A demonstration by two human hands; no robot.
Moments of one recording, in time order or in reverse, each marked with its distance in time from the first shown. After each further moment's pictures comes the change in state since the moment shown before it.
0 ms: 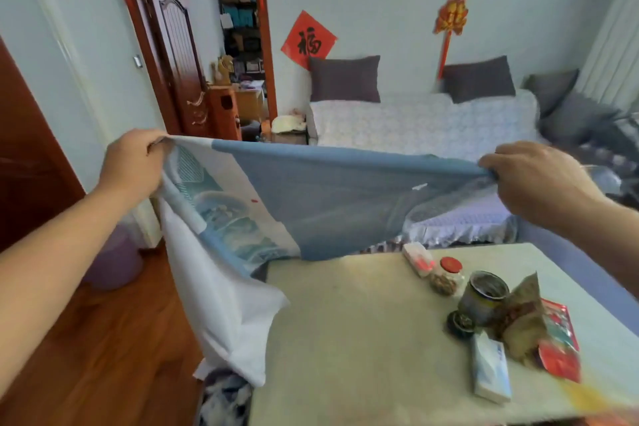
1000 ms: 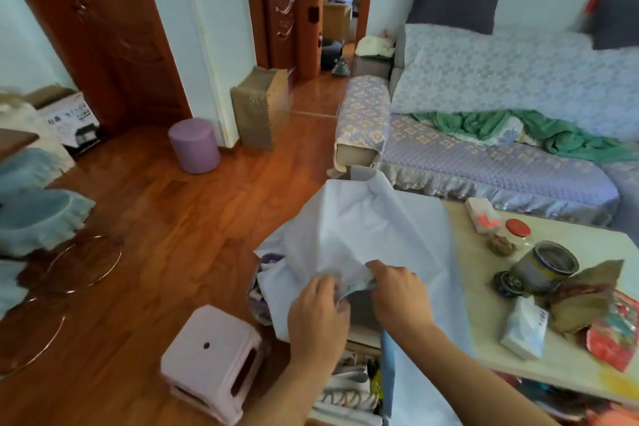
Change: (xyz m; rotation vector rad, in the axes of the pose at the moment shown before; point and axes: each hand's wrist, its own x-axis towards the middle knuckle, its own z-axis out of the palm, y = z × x) left_hand -0.423 0.076 0.116 -0.038 -0.313 -0.398; right_hand -0.184 -0.281 0.117 0.509 -0.441 -0.180
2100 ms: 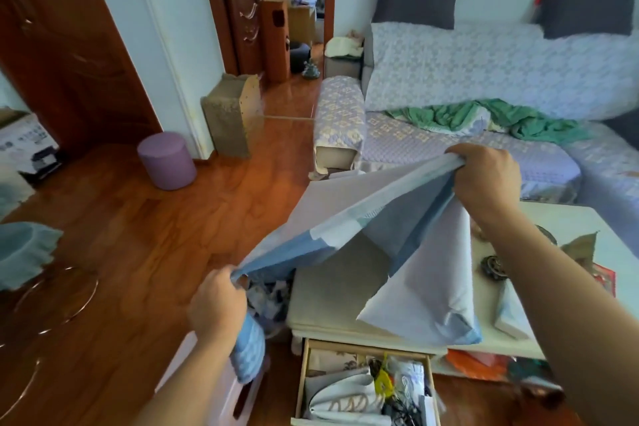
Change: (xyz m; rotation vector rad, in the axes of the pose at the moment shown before) left_hand 0.083 -0.115 -0.081 0.243 0.142 -0.241; right_hand 0.083 0.072 -0.142 0.153 0.547 0.292
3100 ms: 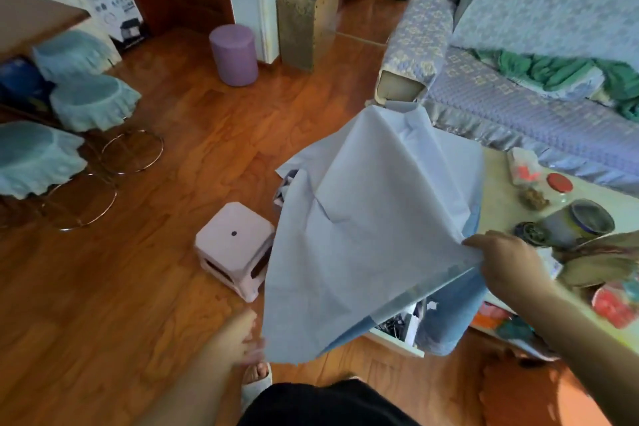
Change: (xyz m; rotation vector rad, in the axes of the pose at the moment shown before) left_hand -0.267 -0.120 0.059 -0.709 -0.751 -1.249; right_hand -0.190 0.124 0.033 -0.256 -0.589 -0.356
